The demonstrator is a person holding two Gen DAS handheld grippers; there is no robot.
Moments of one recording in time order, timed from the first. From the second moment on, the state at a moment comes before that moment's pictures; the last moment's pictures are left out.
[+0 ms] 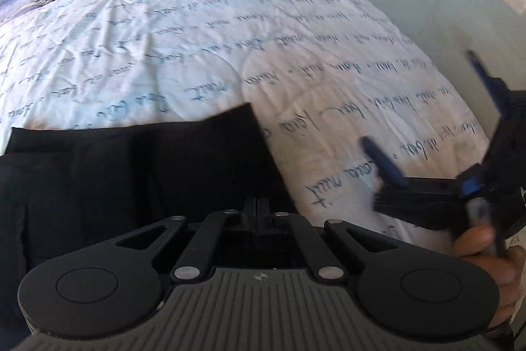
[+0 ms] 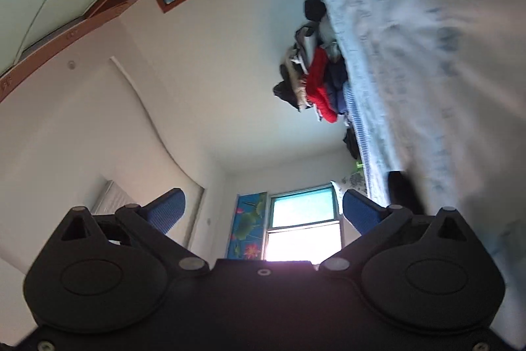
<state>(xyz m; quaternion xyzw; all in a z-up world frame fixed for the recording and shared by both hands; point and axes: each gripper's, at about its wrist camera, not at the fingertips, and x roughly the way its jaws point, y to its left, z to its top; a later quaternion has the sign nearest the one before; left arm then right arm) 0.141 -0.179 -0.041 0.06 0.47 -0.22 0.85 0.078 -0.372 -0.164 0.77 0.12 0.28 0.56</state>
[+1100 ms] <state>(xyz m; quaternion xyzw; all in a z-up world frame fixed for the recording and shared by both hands) 0.102 0.075 -0.025 -0.13 0.40 -0.07 0.90 0.164 -0.213 -0.076 0.41 0.49 0.30 0.71</state>
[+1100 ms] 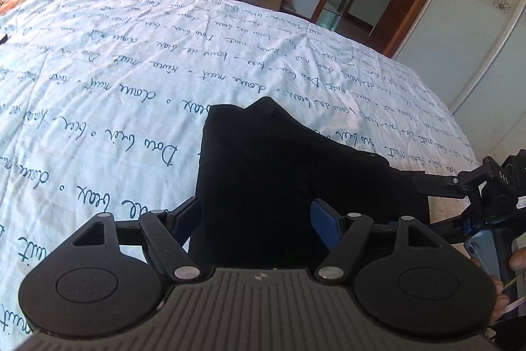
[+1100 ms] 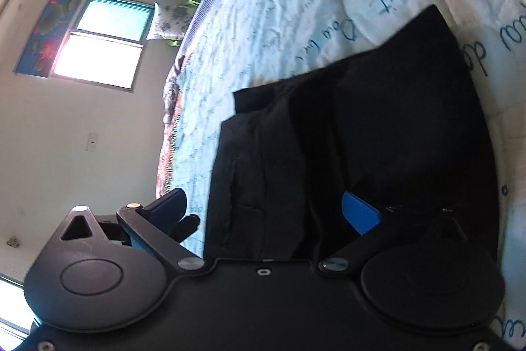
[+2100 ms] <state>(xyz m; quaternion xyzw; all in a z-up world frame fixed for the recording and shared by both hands) 0.090 0.104 -0.037 -0.18 0.40 -0.11 0.89 0.159 -0.195 -0.051 0.31 0.50 0.25 0.77</state>
